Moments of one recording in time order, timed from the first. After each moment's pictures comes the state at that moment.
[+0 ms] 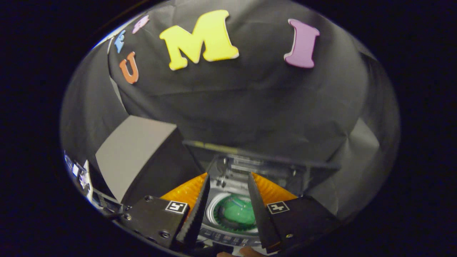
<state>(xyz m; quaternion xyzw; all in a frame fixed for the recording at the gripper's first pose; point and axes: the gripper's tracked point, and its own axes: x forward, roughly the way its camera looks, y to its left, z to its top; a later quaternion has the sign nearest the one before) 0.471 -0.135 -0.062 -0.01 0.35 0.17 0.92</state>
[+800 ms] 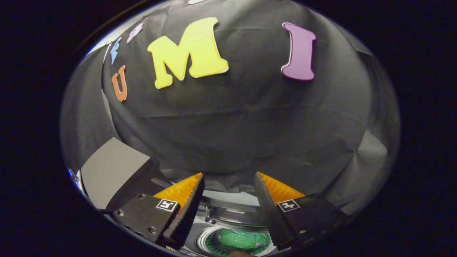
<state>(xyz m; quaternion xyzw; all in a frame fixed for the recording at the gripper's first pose) 0.558 -0.125 -0.119 0.04 0.28 0.15 0.95</state>
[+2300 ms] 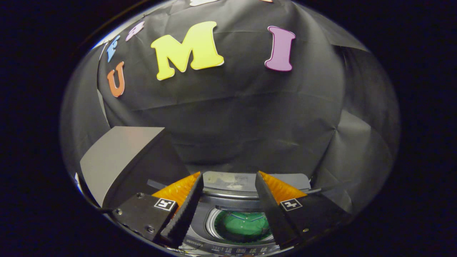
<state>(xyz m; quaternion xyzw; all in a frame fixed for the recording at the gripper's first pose) 0.439 -0.125 -0.142 0.04 0.30 0.08 0.95</state>
